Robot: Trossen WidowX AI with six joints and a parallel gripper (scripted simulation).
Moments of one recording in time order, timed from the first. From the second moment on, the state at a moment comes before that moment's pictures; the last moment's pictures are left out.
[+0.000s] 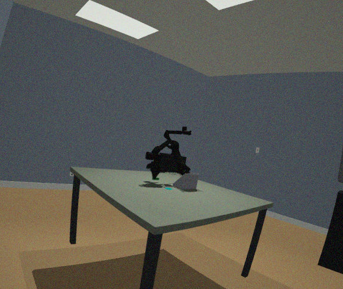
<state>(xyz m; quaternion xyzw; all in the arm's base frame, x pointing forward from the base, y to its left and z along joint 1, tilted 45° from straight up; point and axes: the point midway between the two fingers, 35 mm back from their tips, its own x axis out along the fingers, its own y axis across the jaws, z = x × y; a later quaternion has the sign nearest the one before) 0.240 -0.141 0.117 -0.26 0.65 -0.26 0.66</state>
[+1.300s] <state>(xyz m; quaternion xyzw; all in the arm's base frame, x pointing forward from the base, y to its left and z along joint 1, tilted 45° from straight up) 0.236 -0.092 0.166 -0.27 0.67 -0.25 0.64</state>
